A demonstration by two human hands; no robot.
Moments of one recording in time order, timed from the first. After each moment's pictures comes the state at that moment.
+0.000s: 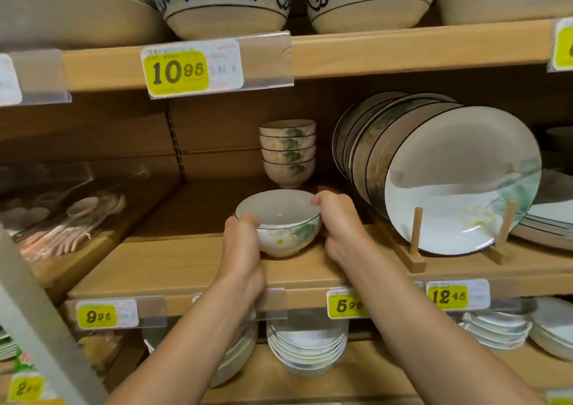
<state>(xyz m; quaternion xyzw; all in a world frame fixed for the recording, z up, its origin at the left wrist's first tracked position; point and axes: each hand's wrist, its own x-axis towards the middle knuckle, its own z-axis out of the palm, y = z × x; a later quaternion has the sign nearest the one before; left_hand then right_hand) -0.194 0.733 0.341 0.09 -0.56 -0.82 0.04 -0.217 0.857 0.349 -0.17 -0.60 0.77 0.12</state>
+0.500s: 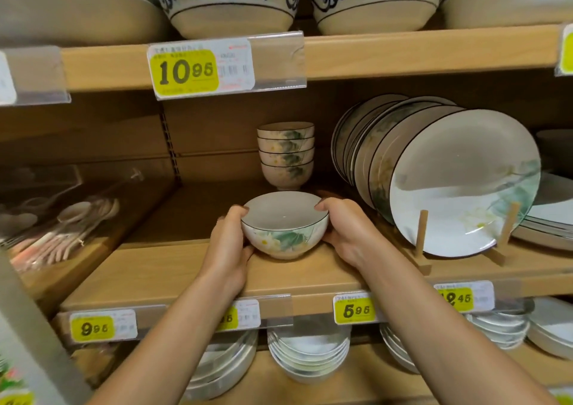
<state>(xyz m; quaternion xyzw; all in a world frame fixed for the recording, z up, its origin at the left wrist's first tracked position) -0.221 0.704 0.339 0.05 -0.55 -0.83 -0.01 -0.209 0.867 0.351 -0.14 -0.58 0.80 0.08</state>
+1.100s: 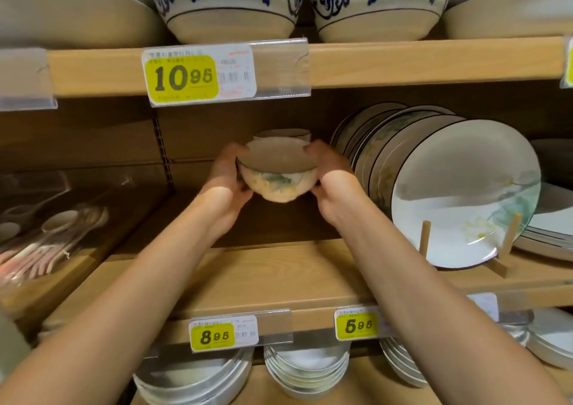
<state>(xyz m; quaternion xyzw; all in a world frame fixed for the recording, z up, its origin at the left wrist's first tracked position) -0.255 0.709 0.417 -0.11 -0.57 -0.82 0.00 -0.240 0.852 0.414 -0.07 -0.57 0.81 0.16</state>
